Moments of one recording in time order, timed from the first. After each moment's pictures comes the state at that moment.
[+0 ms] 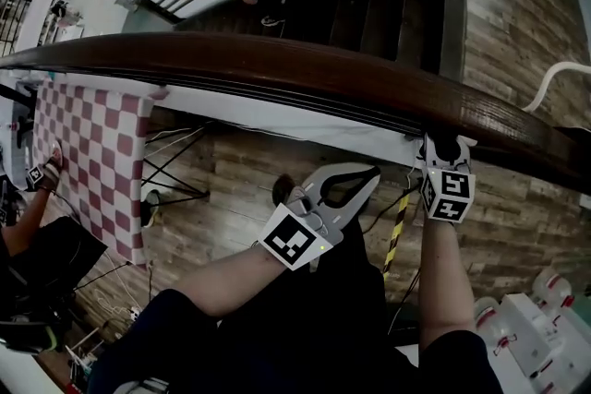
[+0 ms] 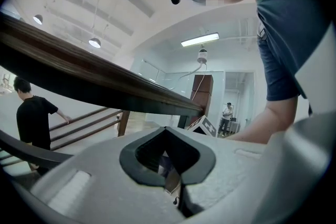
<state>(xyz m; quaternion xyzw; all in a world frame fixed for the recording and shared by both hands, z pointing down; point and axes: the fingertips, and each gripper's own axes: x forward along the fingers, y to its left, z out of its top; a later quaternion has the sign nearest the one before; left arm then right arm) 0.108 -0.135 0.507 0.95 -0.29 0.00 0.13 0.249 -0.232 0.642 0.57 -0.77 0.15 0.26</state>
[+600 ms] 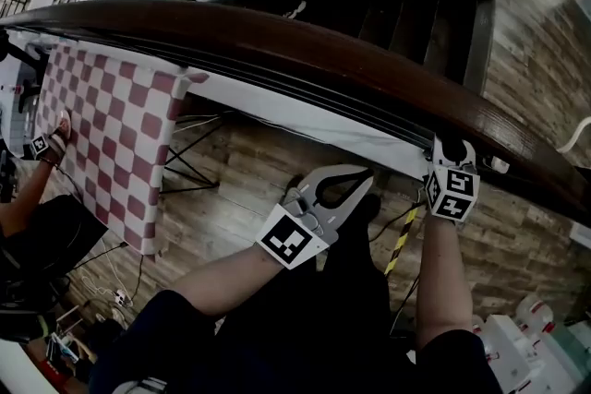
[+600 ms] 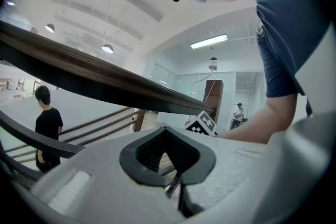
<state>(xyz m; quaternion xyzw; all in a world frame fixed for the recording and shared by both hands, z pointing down) -0.022 -0.137 0.509 0.93 -0.35 0.00 0.13 0.138 -0.261 0.635 0.56 -0.77 0.13 0.28</state>
